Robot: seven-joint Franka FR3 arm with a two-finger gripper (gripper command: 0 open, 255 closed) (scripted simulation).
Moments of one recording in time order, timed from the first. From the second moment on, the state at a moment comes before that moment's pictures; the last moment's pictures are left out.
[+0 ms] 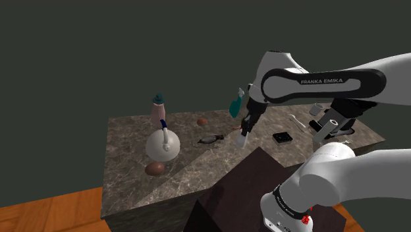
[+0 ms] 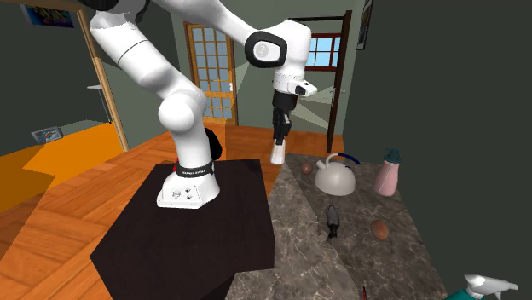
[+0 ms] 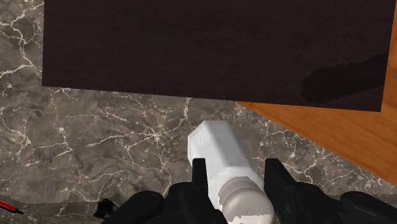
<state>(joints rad) -0.04 -0.66 -0.09 -2.79 0.00 2.00 -0.18</state>
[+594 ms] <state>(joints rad) -0.02 -0.60 -0.08 -2.66 0.01 1.92 -0.17</state>
